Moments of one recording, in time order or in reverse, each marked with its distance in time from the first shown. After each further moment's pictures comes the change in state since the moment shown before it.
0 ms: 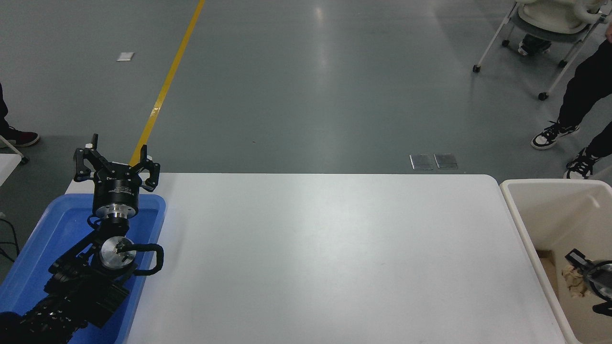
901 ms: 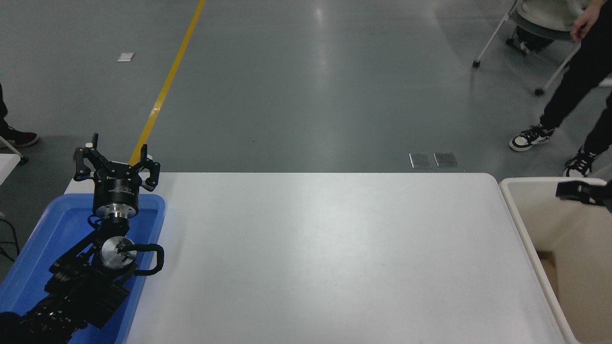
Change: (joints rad) left arm 0.000 0.000 0.000 0.000 0.003 0.000 0.003; right arm 1.106 -0.254 -0.639 0.917 -0.319 0.322 0.001
